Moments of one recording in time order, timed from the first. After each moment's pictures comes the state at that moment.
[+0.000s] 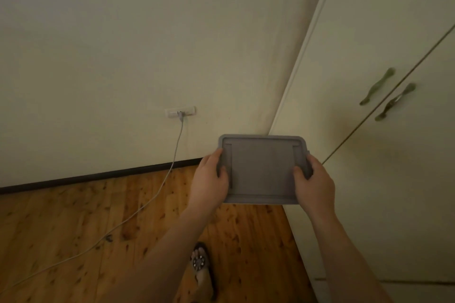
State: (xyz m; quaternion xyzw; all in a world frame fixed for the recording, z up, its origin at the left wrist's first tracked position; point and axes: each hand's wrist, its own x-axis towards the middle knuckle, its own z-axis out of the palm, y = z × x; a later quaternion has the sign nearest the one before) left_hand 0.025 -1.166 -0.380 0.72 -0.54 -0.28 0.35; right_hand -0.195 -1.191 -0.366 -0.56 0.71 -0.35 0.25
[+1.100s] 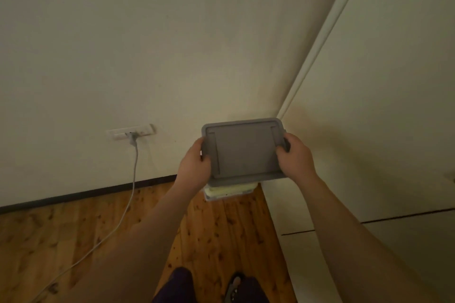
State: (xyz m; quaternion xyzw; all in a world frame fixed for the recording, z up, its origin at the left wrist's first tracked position) left_hand 0.021 -1.511 -0.528 0.72 -0.48 -0.40 0.31; right_hand -0.215 -1.569 -0.514 -0.61 0.69 -0.22 0.31
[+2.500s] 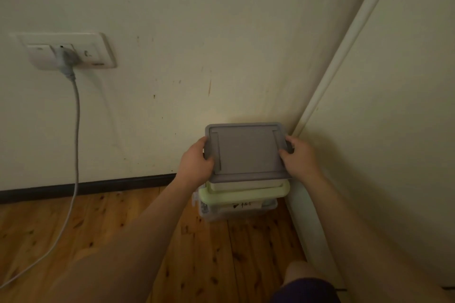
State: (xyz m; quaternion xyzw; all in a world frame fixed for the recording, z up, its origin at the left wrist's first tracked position) left_hand 0.035 -1.599 -0.920 0.72 -0.52 -0.31 0.33; right_hand -0.210 -1.674 -0.912 -0.66 0.66 -0.22 0.27
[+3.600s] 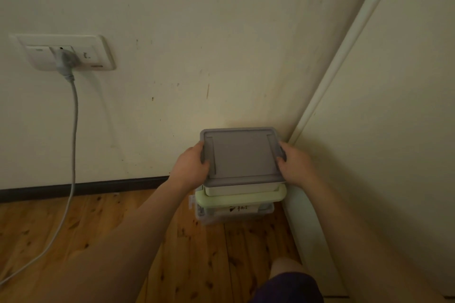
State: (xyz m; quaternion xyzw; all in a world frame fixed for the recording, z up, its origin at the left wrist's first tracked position) left_hand 0.042 -1.603 -0.923 0.73 -0.59 -0.25 0.24; right_hand -0.220 -1.683 -0.917 -0.76 0.62 -0.09 0.20
